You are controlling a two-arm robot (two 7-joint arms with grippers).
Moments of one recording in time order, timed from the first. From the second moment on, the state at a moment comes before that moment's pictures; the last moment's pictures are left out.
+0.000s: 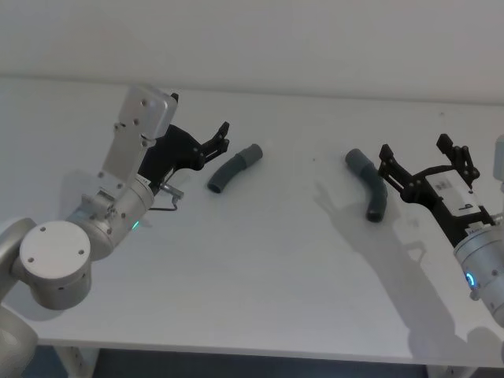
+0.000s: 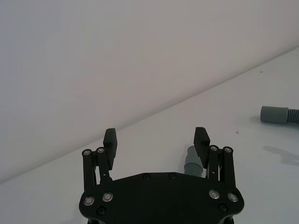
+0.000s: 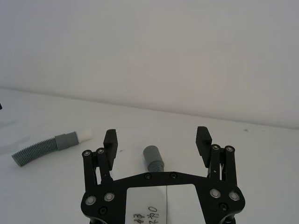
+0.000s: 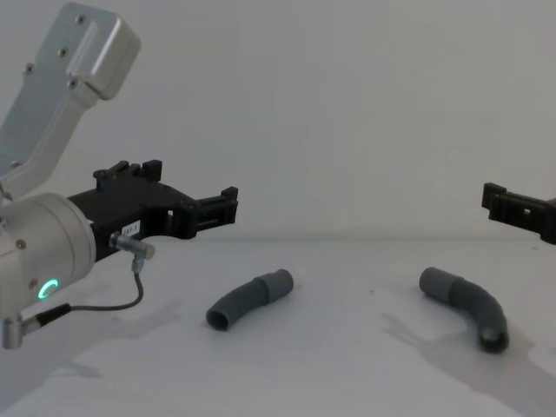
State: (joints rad) left arm -0.24 0.38 0.45 -1.63 -0.20 0.01 -0.01; right arm -0.01 0.34 -0.23 -1.77 0.29 0.03 0.07
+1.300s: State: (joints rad) left arm -0.41 0.40 0.51 -1.60 -0.29 0.40 -0.26; right arm -0.01 0.34 -0.23 -1.77 0.29 0.03 0.07
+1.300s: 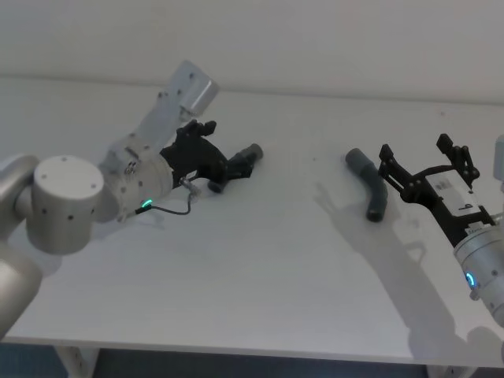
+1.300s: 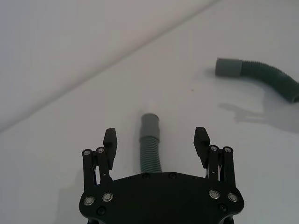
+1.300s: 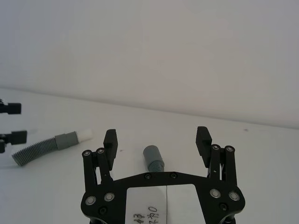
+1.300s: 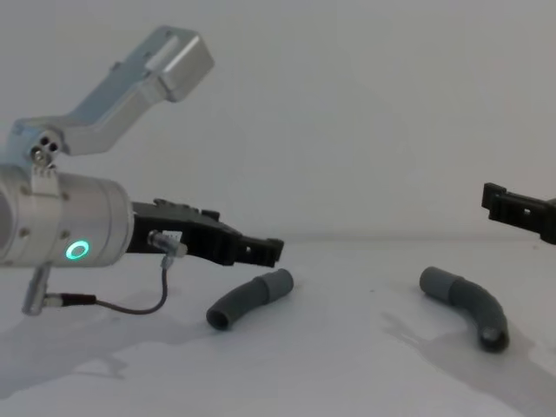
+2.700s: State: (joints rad) left arm -0.61 0.30 0.59 -1.33 -0.27 0.60 -0.40; right arm -0.01 0.34 -0.23 -1.77 0.29 0.03 0.07
